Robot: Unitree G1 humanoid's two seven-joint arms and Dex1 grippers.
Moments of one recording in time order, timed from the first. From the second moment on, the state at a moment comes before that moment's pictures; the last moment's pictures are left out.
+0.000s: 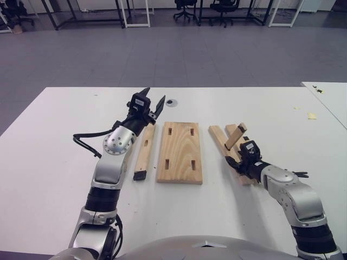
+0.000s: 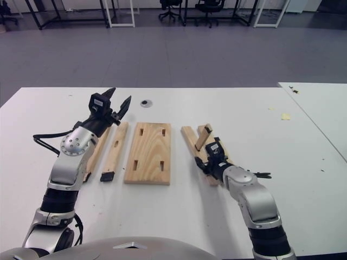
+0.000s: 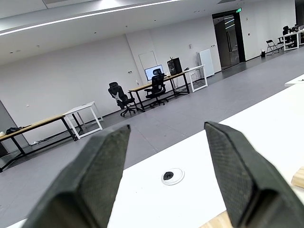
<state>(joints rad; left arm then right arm) -0.29 0.23 -0.06 -0.16 -0.03 0.16 -0.30 0.04 -0.45 0.06 -0.43 0.25 0.98 0.30</state>
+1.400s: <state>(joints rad) -0.41 -0.09 0.24 -0.17 -1.04 0.76 -0.14 -0.24 -0.54 0.10 -0.54 0.32 0.67 0.62</state>
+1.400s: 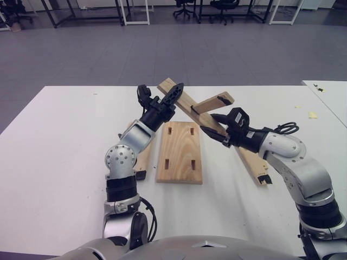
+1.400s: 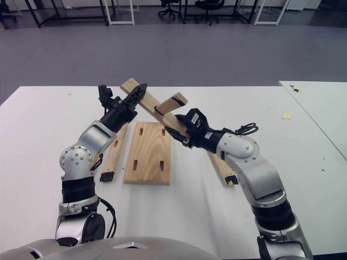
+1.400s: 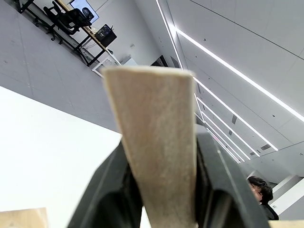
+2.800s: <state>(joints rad) 0.18 0.10 0.10 -1.00 -0.79 0.74 0.46 0.02 -0.47 -0.02 -0.44 0.20 0.62 0.41</state>
